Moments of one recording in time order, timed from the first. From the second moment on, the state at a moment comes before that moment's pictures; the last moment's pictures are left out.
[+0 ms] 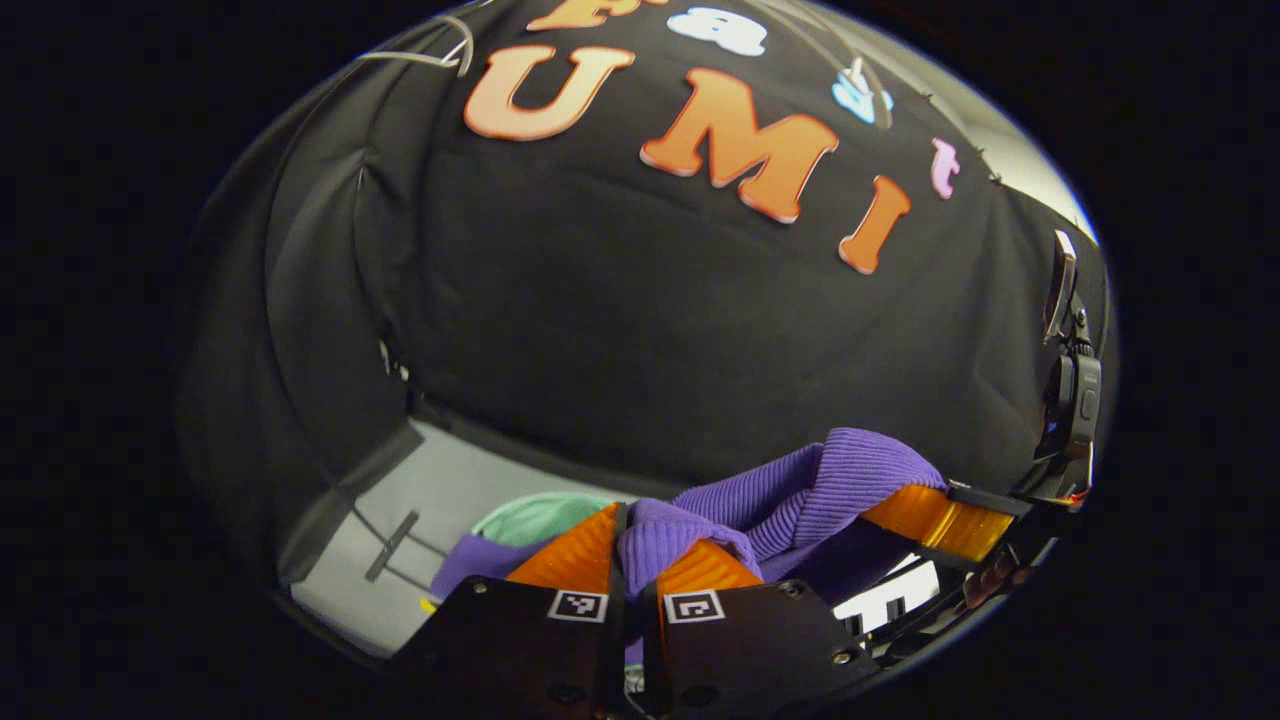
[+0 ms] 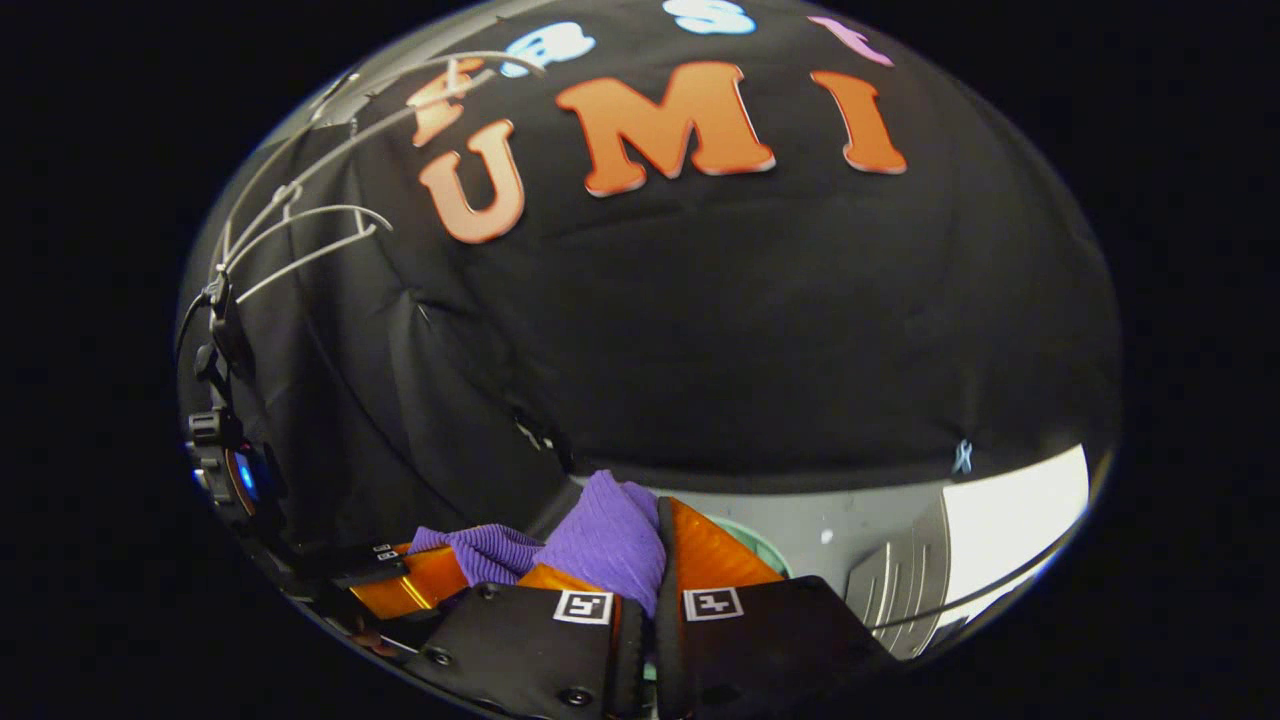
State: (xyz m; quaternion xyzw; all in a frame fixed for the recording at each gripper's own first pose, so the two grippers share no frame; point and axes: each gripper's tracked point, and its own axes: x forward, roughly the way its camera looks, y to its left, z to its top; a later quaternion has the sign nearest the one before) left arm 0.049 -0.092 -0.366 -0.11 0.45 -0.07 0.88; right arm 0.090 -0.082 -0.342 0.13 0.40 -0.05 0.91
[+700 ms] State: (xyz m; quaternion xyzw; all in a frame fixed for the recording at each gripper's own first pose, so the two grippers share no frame) left arm 0.020 -0.094 -0.432 -0.14 0.57 -0.02 0.81; right arm 0.046 -0.087 -0.434 0.18 0.53 -0.07 0.83
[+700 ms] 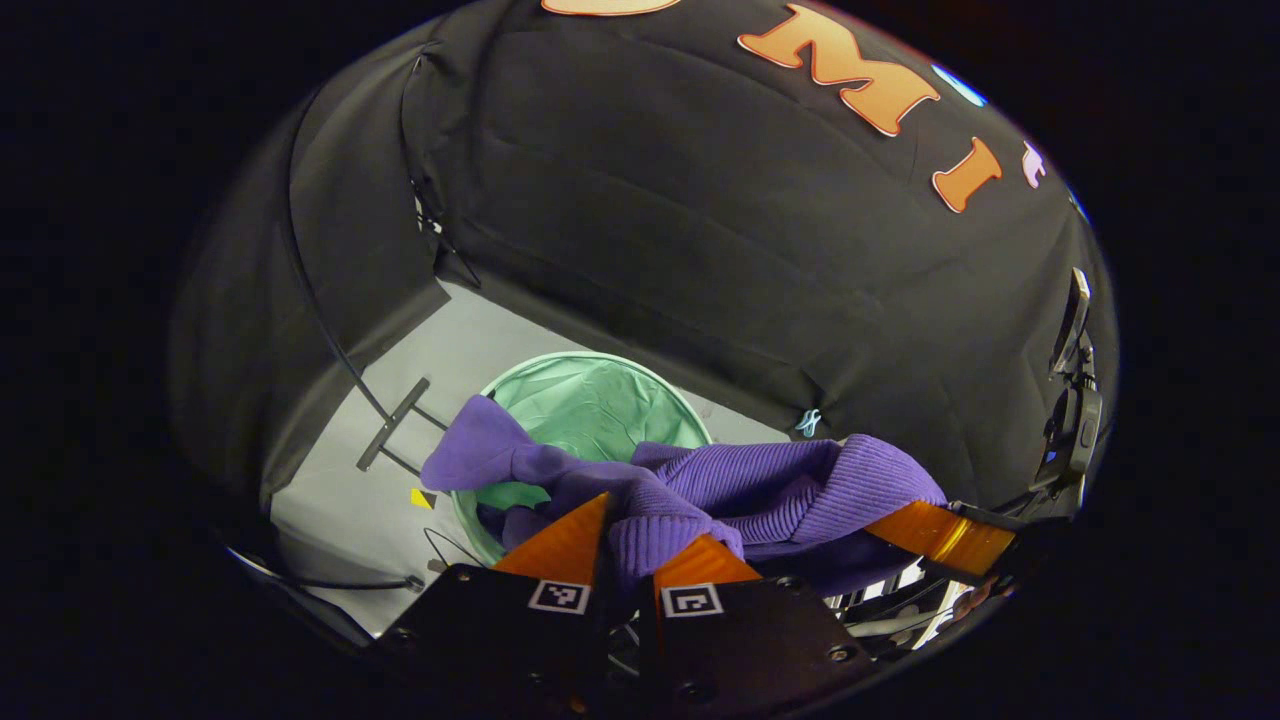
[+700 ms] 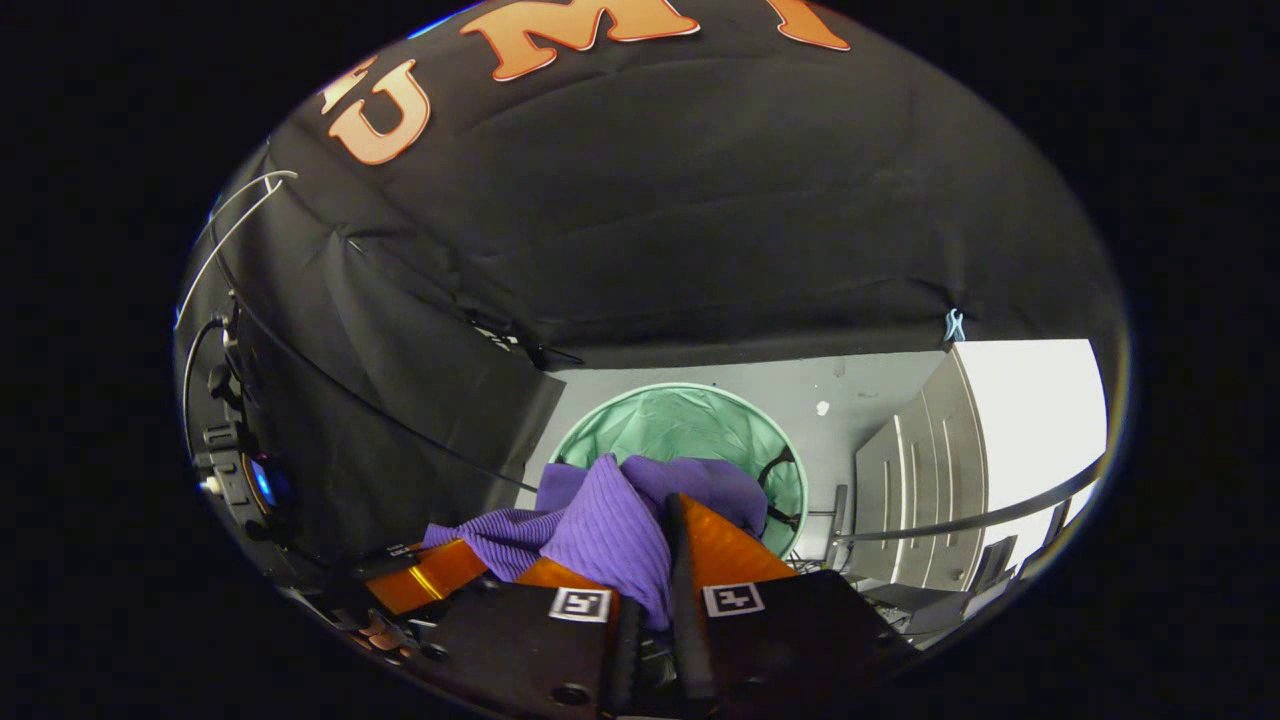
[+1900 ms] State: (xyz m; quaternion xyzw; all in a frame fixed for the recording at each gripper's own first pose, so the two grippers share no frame) left arm 0.079 -0.017 -0.220 -0.04 0.29 -0.08 0.95; right arm 0.071 -0.013 -0.201 0.06 0.25 -0.13 0.96
